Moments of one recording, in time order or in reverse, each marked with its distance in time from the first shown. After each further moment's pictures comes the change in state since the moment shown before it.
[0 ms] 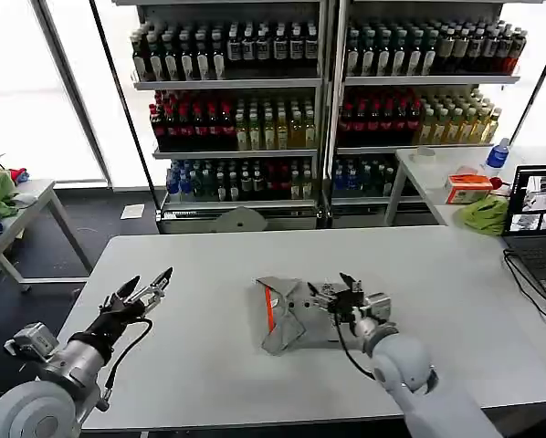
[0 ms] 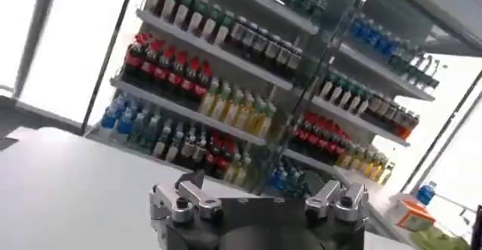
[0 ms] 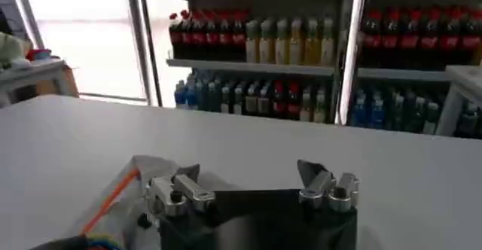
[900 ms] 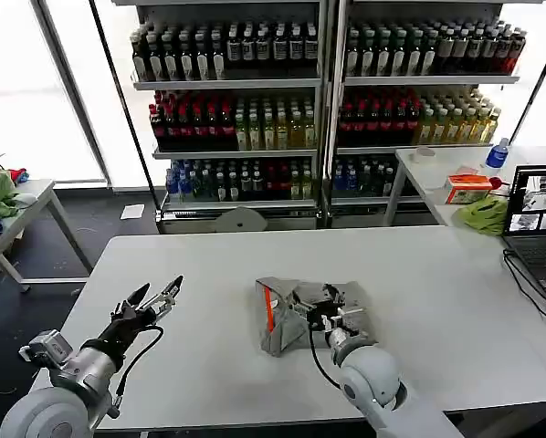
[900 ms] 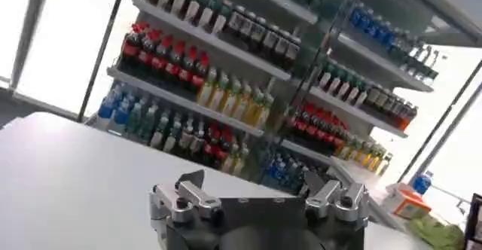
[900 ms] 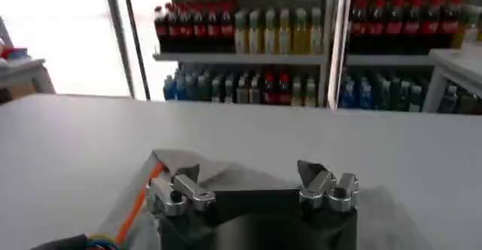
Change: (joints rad) left arm 0.009 -0.036 0.044 0.000 0.062 0.003 0.010; right arm -0.020 0.073 -0.063 0.053 -0.001 -0.005 0.176
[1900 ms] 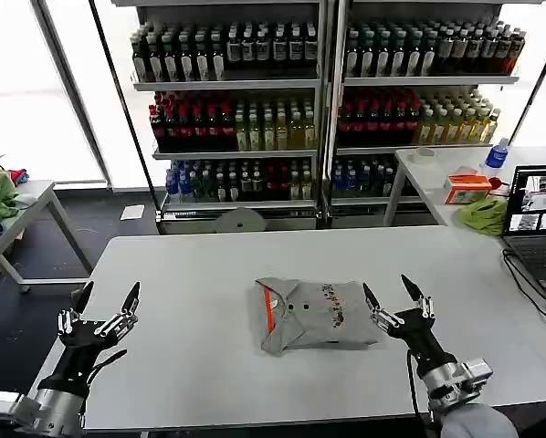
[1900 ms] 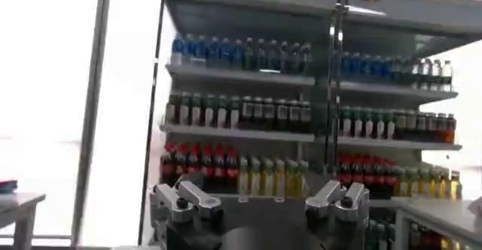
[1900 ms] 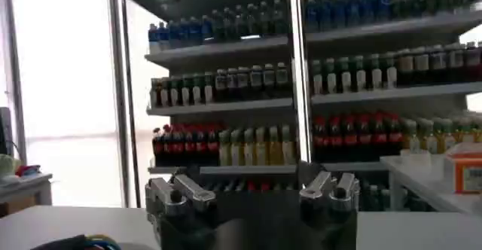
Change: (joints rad) left arm 0.203 -0.194 -0.160 -0.016 0.526 -0.402 0.312; right arm -0.511 -0.095 0.520 0.214 -0.040 0.475 -0.385
